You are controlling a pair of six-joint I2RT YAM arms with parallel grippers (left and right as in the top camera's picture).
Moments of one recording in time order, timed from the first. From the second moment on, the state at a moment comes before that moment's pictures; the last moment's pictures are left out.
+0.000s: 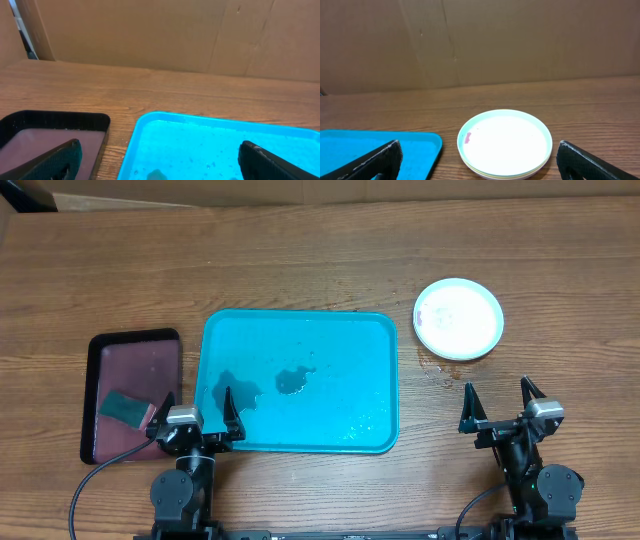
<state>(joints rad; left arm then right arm) -0.03 0.02 0.01 -0.07 -0.08 -0.09 -0.06 0.01 0.02 -0.02 -0.20 0.13</state>
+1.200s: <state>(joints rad) -0.03 0.02 0.01 -0.07 -0.08 -0.09 -0.06 0.01 0.02 -0.03 -0.10 0.08</state>
